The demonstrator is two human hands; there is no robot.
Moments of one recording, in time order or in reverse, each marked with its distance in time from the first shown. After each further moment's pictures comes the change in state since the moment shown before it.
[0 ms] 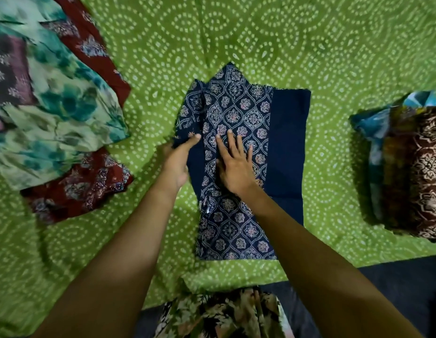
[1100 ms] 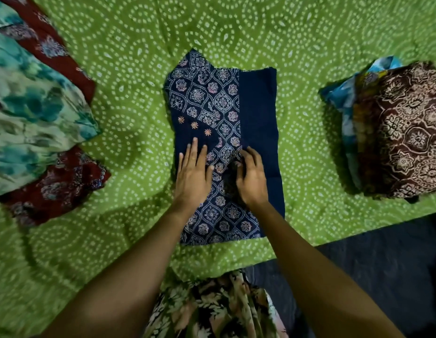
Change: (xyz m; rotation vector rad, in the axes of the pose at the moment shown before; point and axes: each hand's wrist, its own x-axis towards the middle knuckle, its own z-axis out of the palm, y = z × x) left_hand -0.045 -0.096 0.012 1.420 -0.191 0.877; right_hand -0.084 0.061 0.017 0.419 0.455 0.241
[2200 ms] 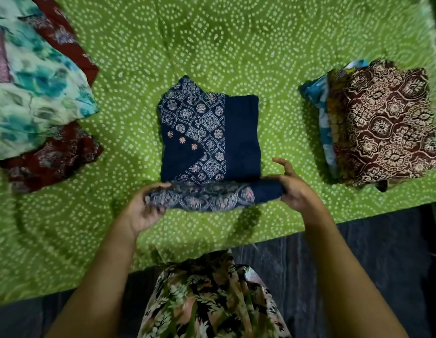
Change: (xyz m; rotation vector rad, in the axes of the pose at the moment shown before) left_hand -0.111 -0.010 -0.048 -1.522 -0.224 -1.051; right_hand -0.038 0.048 -0.132 0.733 -0.383 0.707
